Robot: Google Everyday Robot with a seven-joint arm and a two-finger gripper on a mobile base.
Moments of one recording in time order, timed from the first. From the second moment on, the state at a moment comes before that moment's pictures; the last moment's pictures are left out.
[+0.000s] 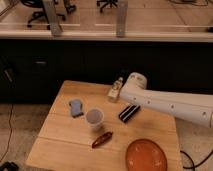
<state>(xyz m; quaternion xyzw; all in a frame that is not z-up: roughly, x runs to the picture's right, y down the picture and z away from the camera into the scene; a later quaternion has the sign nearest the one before) 0.203 0.091 0.811 -0.23 -0.02 -0.72 0.66</state>
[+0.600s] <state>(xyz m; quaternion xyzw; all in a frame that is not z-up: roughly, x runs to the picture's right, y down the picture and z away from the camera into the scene) 0.223 0.091 0.815 -0.23 -0.01 -0.71 0.66</state>
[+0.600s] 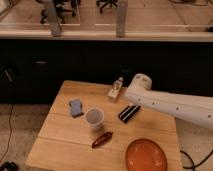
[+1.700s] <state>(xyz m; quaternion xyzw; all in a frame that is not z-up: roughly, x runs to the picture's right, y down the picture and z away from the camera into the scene) 0.259 0.096 0.819 -0.23 0.00 -0.69 0.69</state>
